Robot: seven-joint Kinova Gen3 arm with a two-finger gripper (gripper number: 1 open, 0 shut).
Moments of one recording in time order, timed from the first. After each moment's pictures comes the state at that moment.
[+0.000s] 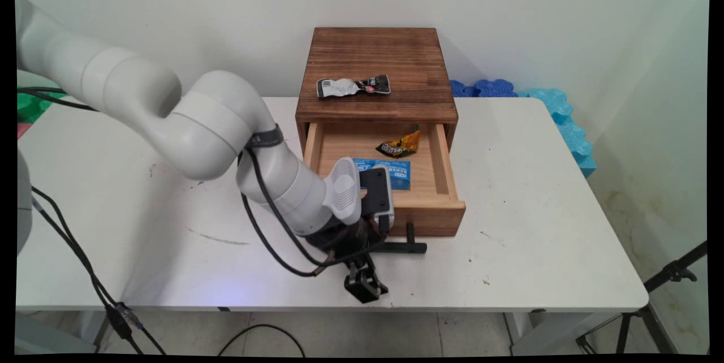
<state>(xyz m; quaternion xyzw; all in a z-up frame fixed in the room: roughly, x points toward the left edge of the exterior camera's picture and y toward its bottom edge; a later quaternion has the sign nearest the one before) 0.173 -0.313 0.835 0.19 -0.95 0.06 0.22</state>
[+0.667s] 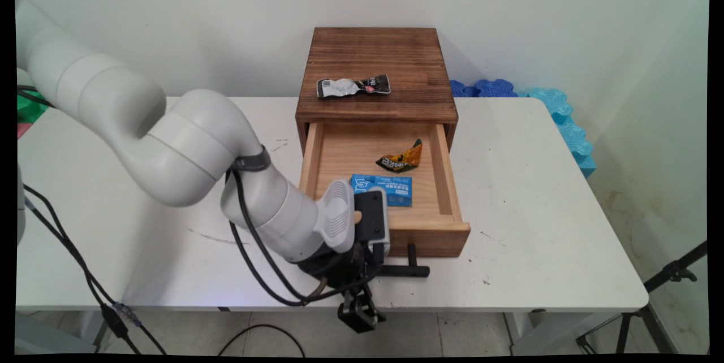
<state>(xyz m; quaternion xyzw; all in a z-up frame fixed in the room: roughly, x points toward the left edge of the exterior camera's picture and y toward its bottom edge) 0.168 -0.279 0.837 0.18 -0.96 0.05 0.23</state>
